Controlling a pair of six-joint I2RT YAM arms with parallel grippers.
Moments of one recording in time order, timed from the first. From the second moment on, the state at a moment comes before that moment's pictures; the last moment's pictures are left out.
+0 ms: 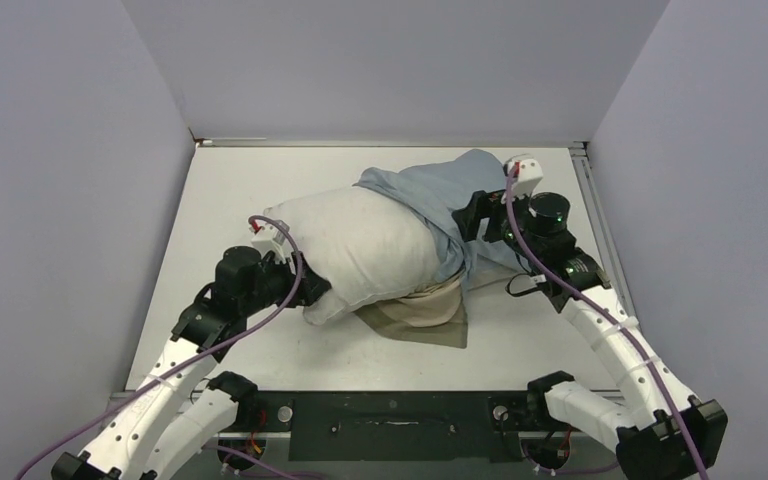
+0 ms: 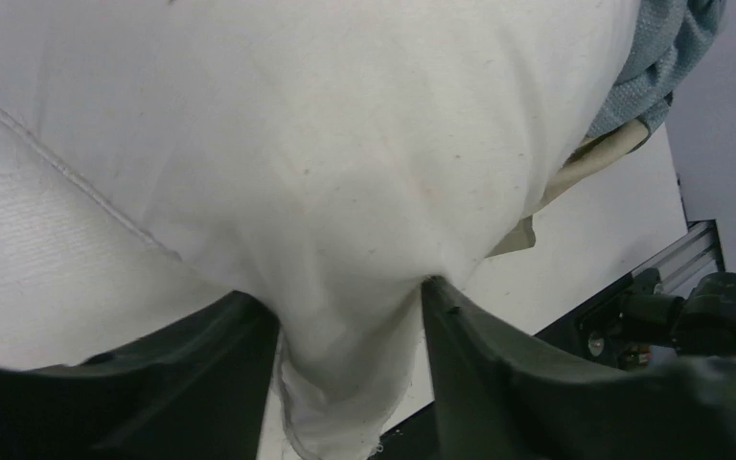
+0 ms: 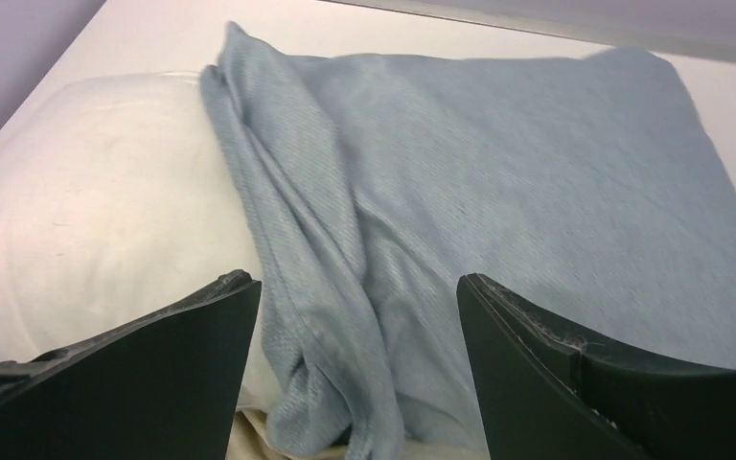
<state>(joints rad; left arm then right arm) -0.43 0.73 0.66 -0.44 0.21 -0.52 0.32 0.97 0.90 -0.21 -0.13 0.18</state>
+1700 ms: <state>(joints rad) -0.38 1.29 0.92 -0.26 0.12 -0.54 0.43 1.83 1.58 -0.28 -0.27 -0.02</state>
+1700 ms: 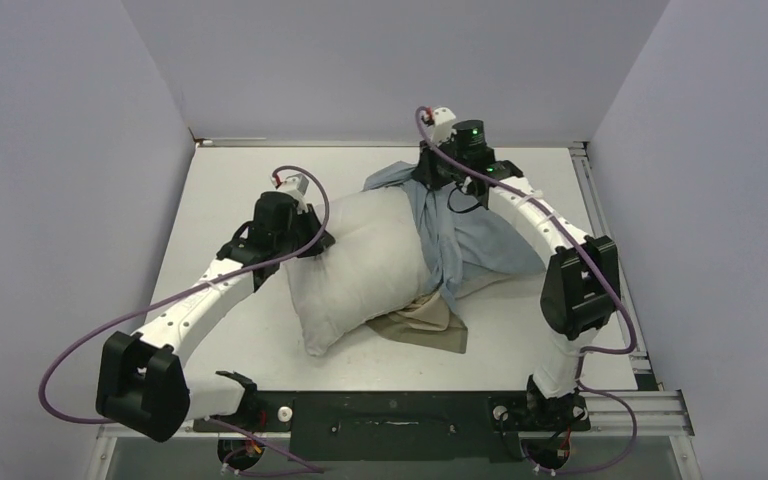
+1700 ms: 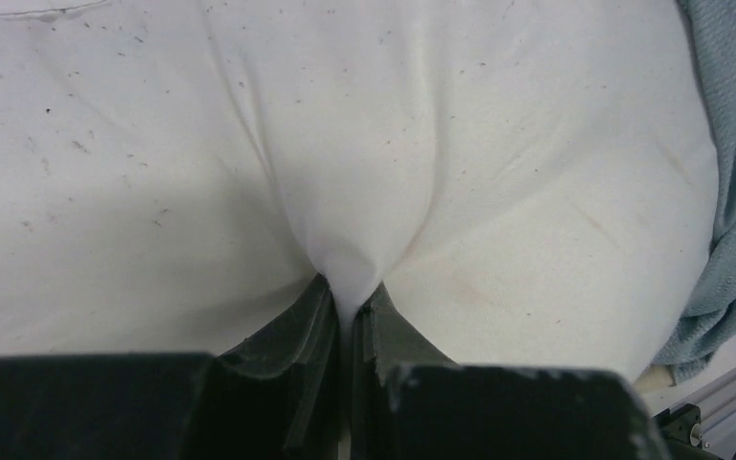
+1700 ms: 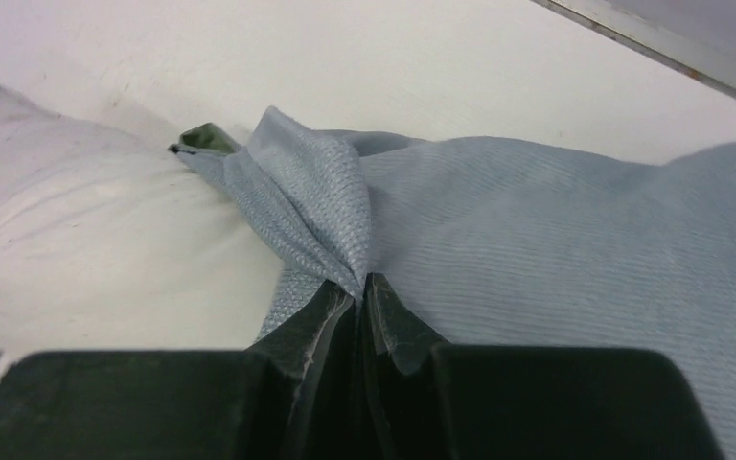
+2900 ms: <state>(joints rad) -0.20 0.93 0.77 -0.46 0.10 -0.52 -0.18 1.67 1.14 0.10 -0.62 0.61</state>
